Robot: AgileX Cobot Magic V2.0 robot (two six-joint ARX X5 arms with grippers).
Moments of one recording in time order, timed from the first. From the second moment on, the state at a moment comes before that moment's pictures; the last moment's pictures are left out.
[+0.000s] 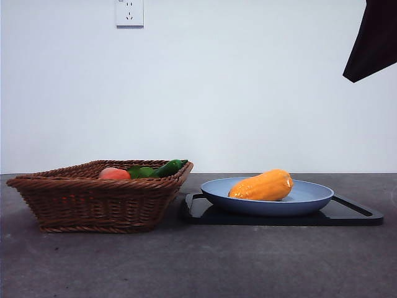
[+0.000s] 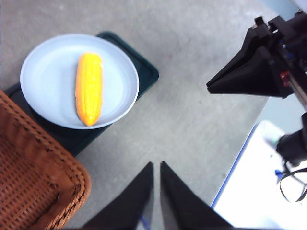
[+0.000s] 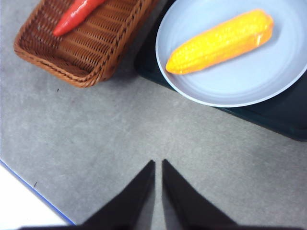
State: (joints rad) left arm -0.75 1.22 1.30 -0.77 0.28 -0.07; right arm 0.42 0.91 0.85 -0.75 -0.31 0.17
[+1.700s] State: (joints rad) left arm -0.07 0.43 0.64 -0.14 0.21 0.13; right arm 0.42 0.91 0.85 -0.74 -0.31 0.18
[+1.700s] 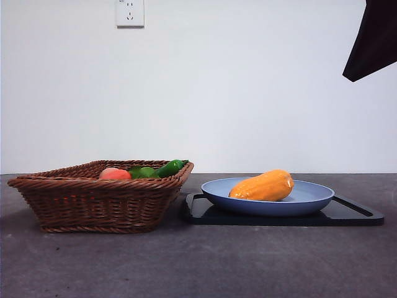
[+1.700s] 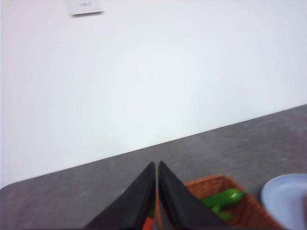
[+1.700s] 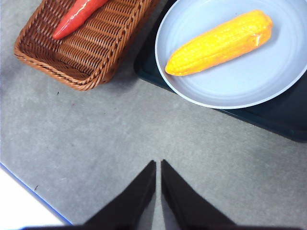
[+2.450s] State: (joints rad) left arm 0.02 0.00 0.03 -0.10 0.21 0.03; right arm 0.42 0.91 0.85 -0.74 -0.31 0.18
